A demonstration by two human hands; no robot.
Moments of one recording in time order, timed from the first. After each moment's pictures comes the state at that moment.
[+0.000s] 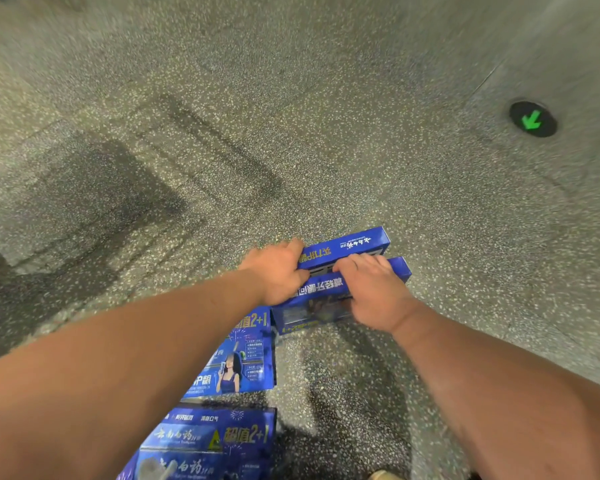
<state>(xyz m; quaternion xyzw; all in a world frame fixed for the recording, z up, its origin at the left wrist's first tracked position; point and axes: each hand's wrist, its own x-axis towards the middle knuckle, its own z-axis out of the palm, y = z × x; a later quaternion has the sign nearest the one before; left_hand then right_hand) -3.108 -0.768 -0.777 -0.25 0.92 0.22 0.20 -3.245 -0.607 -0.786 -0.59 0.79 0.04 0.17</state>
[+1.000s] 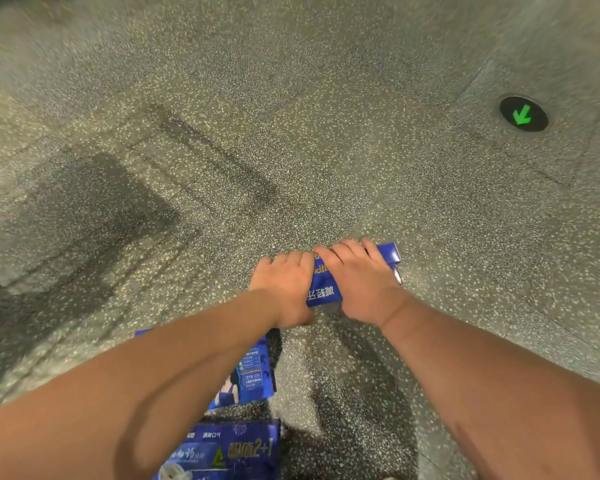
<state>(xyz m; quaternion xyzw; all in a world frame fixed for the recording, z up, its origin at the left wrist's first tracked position) -3.119 -0.746 -0.784 -0.21 0.95 0.10 0.20 -3.246 -0.631 -0.788 -0.59 0.79 0.10 0.12</state>
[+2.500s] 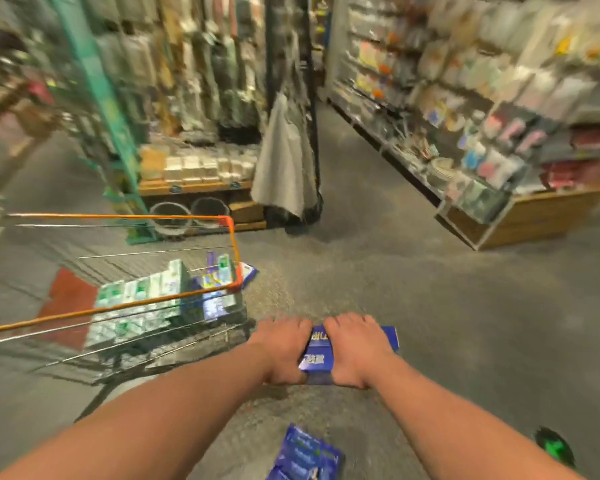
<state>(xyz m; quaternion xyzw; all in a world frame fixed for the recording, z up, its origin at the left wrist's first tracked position) -2.806 -0.785 0.055 -0.43 0.89 0.09 0.08 -2.980 -0.750 0.076 -0.79 0.61 0.10 0.06</state>
